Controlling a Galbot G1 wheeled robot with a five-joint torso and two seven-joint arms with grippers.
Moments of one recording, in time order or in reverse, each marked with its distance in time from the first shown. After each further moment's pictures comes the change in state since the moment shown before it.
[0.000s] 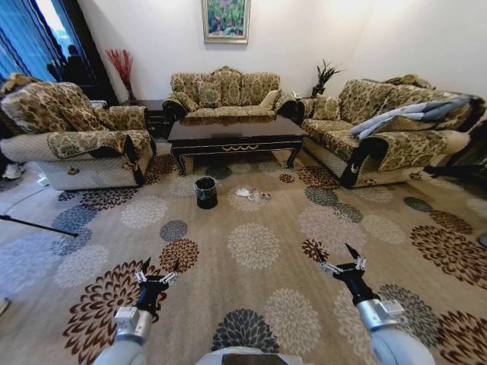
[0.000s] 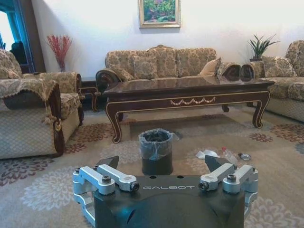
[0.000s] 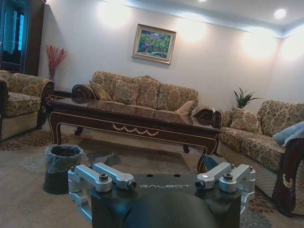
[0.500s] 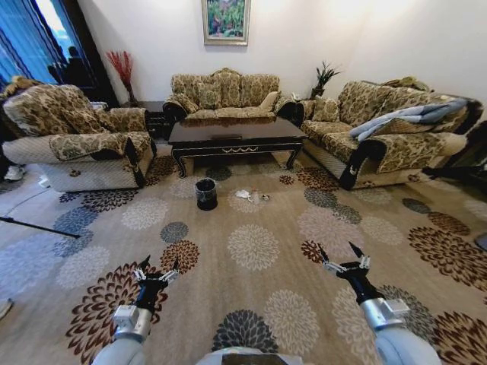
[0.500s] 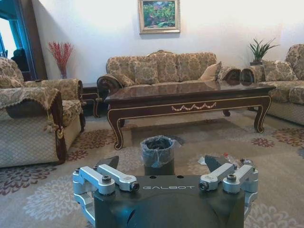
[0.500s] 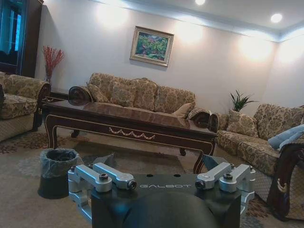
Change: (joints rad) left arm -0.012 0.005 -0.010 -0.001 0.006 -0.001 0.000; right arm -0.002 -0.014 0.012 0.011 0.010 -0.008 0.014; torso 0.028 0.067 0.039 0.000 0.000
